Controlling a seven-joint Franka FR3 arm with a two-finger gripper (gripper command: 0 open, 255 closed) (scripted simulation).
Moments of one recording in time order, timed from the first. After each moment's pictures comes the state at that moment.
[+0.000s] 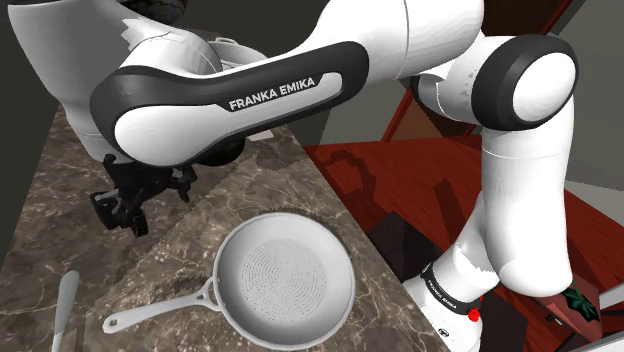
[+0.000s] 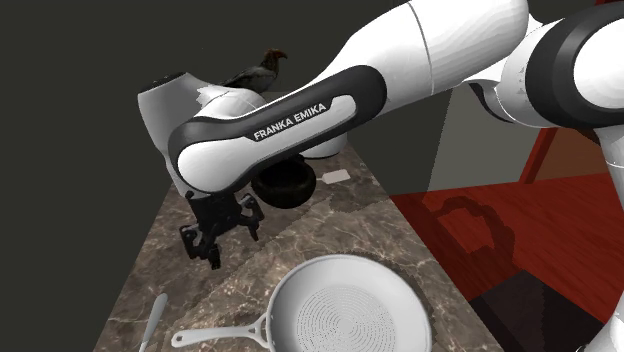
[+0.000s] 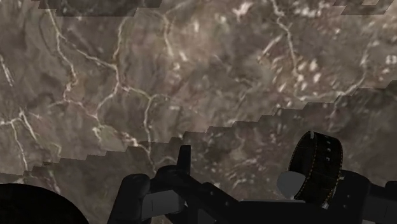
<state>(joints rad) 0.44 0.60 0.51 -1.46 -0.37 1.84 0.84</state>
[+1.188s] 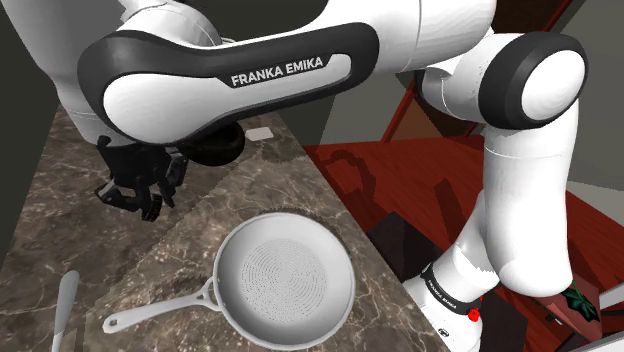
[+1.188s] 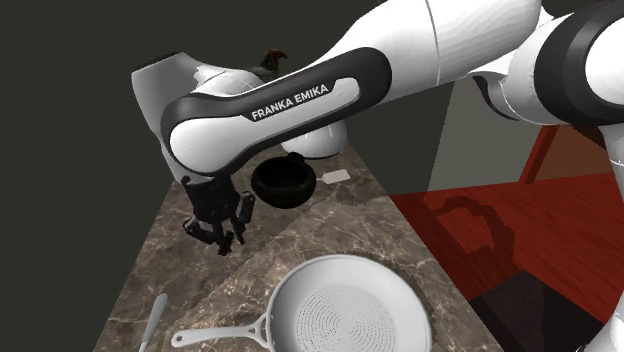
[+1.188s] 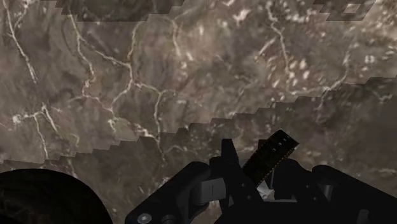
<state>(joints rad) 0.44 0.58 0.51 -1.42 -0.36 1.78 0.83</state>
